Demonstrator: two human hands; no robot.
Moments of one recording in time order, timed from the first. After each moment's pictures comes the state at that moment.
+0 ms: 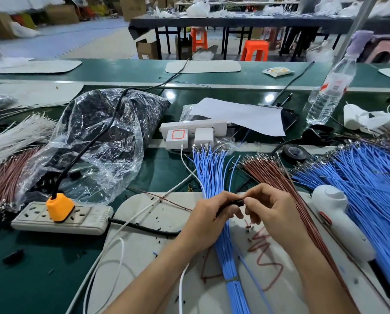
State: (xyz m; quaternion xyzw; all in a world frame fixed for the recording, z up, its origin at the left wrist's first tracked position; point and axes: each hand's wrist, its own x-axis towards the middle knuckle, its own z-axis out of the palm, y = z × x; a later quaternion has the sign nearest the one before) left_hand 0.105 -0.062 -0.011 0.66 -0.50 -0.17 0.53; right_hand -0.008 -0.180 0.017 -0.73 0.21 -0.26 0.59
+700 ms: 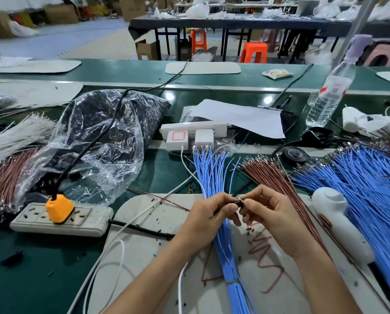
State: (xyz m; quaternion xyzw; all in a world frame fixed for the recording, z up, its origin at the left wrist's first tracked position) left_hand 0.108 -0.061 -0.010 0.64 -0.46 -0.24 0.57; right_hand -0.008 -0.187 0.010 -0.62 0.19 -0.20 0.73
